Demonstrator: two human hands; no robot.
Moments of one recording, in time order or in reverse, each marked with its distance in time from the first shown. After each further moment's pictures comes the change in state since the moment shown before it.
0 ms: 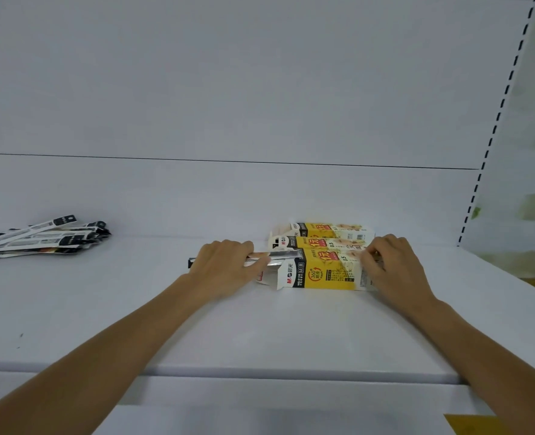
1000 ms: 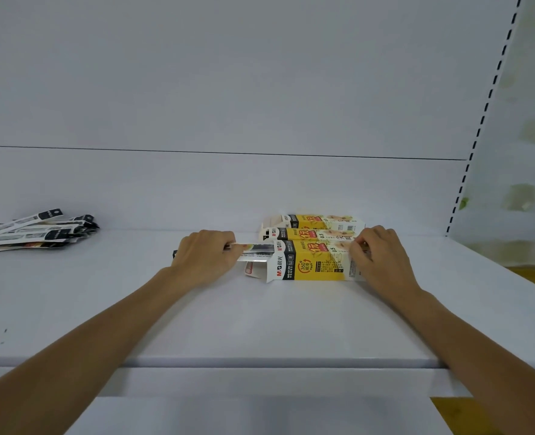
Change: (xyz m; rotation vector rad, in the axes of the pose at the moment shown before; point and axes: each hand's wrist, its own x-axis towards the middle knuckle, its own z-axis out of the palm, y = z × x) left_hand 0.001 -0.011 0.003 -0.190 0.069 -0.104; right_hand -0.003 -0.004 0.001 0.015 0.020 -0.013
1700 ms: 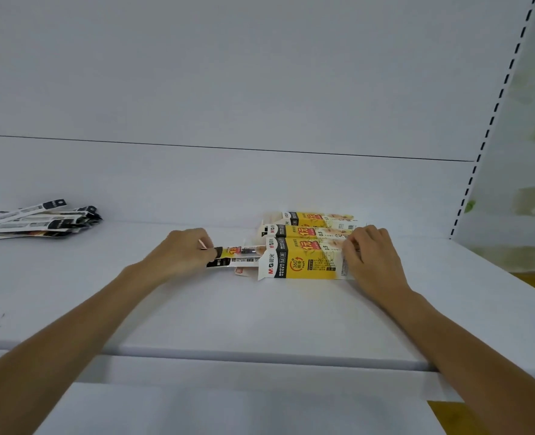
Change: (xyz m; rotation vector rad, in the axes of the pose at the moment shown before) left_hand -0.015 -0.015 -0.019 -0.268 -0.209 -0.305; right_hand 0.003 0.005 0.012 -0.147 -0.032 -0.111
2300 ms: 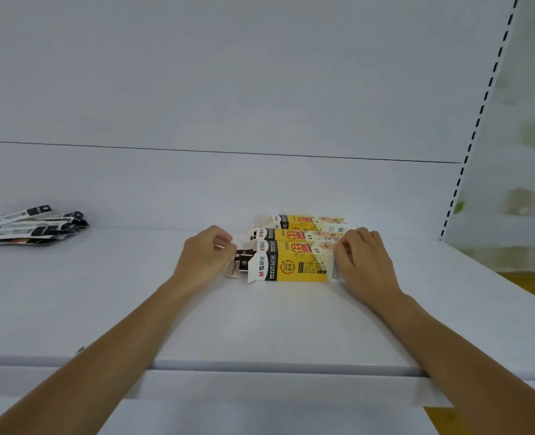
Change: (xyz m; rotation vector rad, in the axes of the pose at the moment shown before) left_hand 0.004 0.034 0.044 -0.399 0.254 0.091; right_hand -0.002 -0.005 -0.009 0.114 0.024 0.077
